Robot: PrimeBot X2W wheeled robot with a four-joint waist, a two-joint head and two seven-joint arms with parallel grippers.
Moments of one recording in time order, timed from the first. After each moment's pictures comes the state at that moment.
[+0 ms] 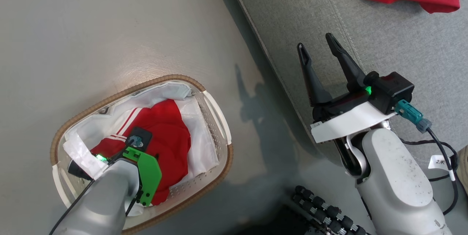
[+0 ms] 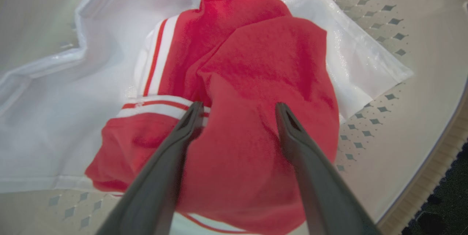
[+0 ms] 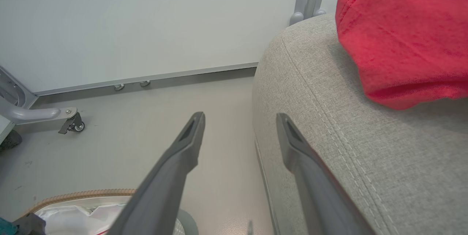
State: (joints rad) left arm -0.68 0.18 -0.78 1.15 -0.40 -0.13 0.00; right arm -0.47 -0.05 0.24 0.17 0.28 0.13 -0.26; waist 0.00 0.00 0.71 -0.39
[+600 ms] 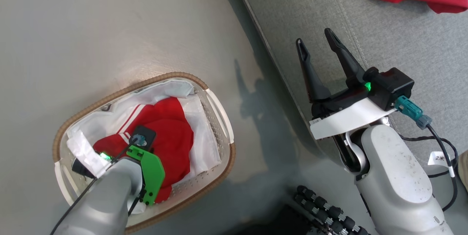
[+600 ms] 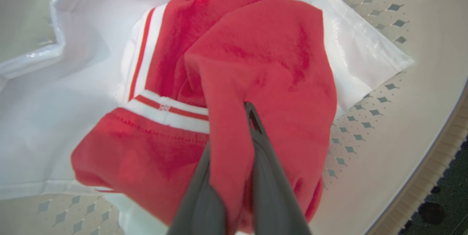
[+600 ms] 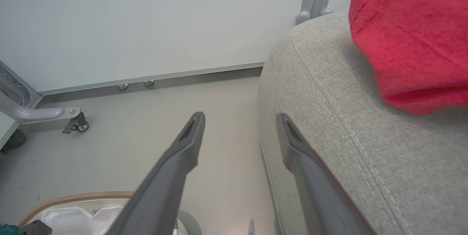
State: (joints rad) left arm -0.71 0.19 -0.89 1.16 -0.48 -0.13 0.00; right arm -0.49 -0.05 0.24 0.18 0.29 0.13 -0.26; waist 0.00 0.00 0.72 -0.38
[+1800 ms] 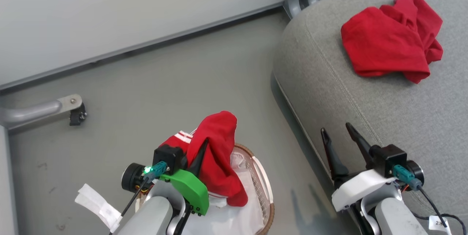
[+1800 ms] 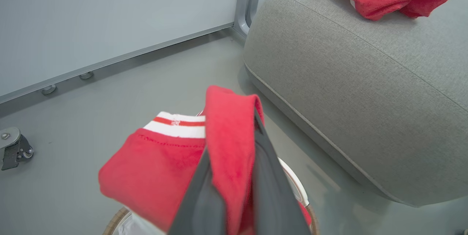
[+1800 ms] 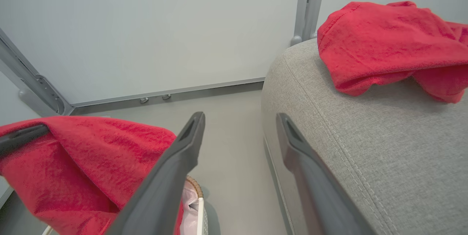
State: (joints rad) left arm -0.42 0.11 -0.66 0.70 -0.50 -0.10 -0.26; right arm -0.19 -0.05 0.12 0.33 0.18 0.13 -0.26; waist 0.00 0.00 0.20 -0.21
